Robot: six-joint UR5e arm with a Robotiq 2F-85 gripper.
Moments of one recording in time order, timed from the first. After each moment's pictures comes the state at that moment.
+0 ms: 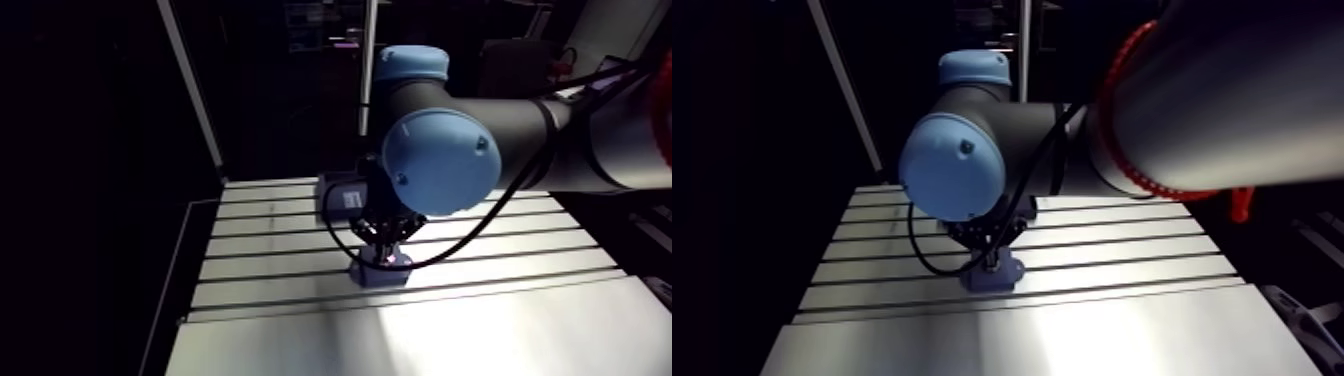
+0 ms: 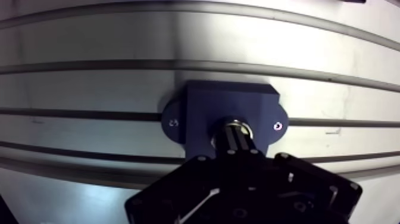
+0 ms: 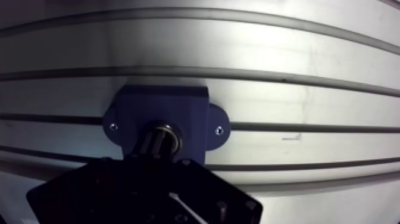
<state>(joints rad) -0.13 -1.31 2.09 -2.27 -1.59 -1.75</state>
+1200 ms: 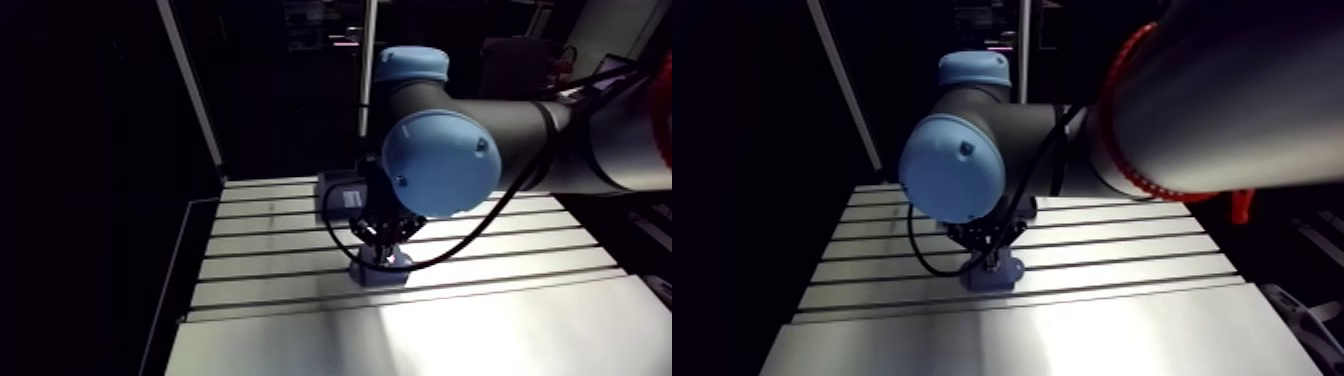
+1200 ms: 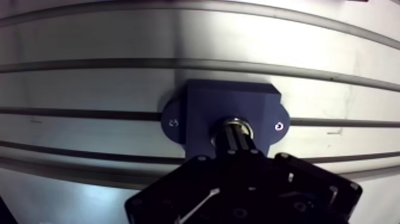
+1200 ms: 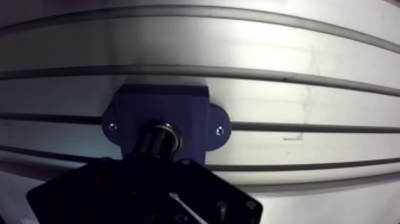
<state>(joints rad) -0.13 -1.31 2.09 -2.27 -1.59 -1.75</state>
